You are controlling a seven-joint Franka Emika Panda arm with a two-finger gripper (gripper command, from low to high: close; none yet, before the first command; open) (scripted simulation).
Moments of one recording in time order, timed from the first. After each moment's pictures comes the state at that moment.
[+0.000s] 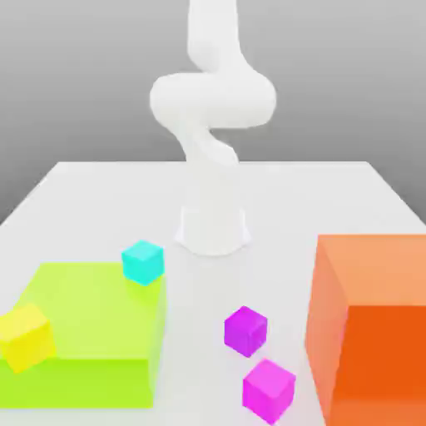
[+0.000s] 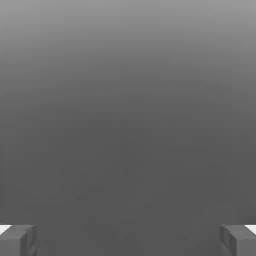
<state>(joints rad) 0.03 -0.73 -0.01 -2.36 -0.01 2.35 0.74</state>
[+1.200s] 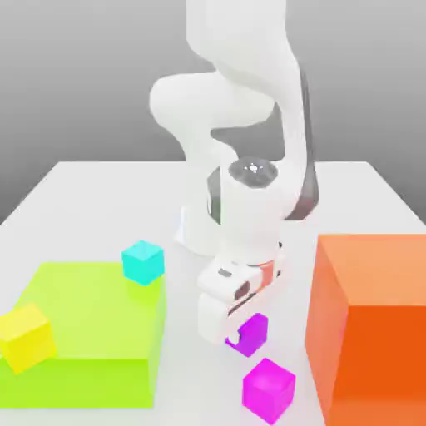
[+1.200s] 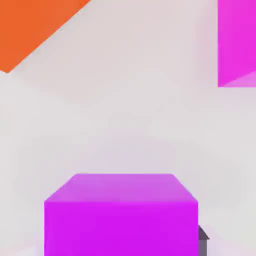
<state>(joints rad) 0.20 0.15 -0.03 -2.88 0.04 3.03 0.07</state>
